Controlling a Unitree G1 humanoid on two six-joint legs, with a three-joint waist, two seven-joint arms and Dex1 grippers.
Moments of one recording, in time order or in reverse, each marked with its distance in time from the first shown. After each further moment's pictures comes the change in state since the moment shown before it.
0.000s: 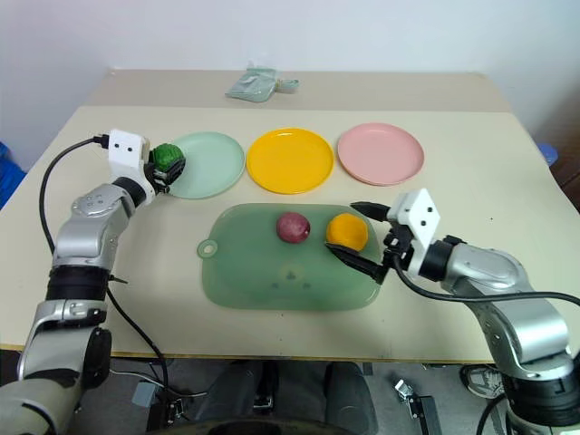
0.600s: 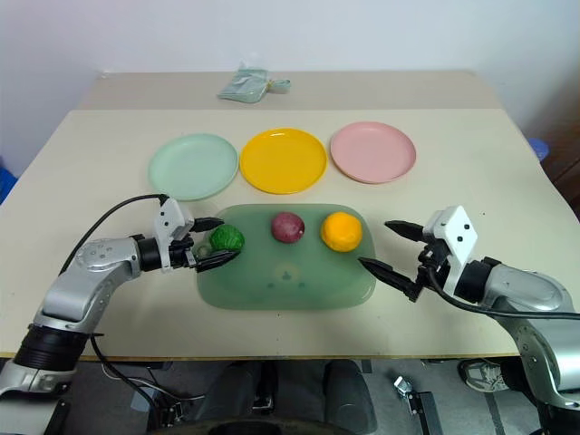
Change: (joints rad) left arm 0.402 0.156 -0.195 -0.513 -0.190 0.034 -0.573; right arm 0.214 -0.064 -0.199 -0.004 0.034 0.033 0.050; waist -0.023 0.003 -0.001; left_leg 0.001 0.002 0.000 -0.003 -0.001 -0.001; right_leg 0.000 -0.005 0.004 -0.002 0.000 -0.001
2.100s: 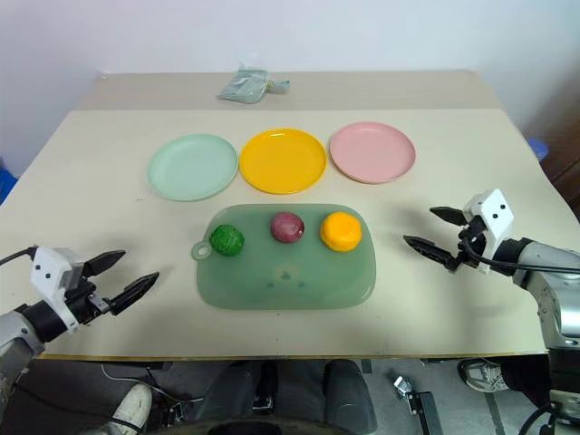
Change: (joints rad) left arm 0.629 0.008 0.548 -0.362 -0.196 0.031 0.192; right arm -0.237 -0.100 0.050 0.607 -0.178 -0.270 0.175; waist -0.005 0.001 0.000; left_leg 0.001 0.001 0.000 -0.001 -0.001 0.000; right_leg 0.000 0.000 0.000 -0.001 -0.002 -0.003
